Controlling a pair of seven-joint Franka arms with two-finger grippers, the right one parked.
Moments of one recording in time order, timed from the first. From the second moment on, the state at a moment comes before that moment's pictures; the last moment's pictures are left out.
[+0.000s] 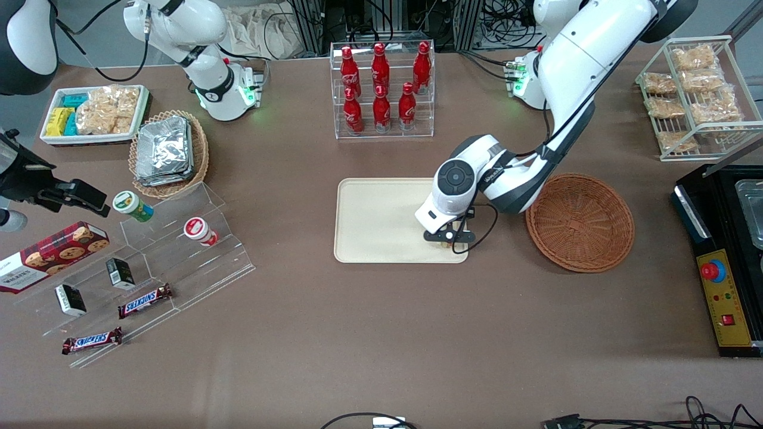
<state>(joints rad) -0.09 0.59 -0.60 -1.90 0.36 2.21 -0.83</state>
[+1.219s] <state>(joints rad) -0.08 0.51 -0.60 -1.85 0.30 2.13 -0.95</state>
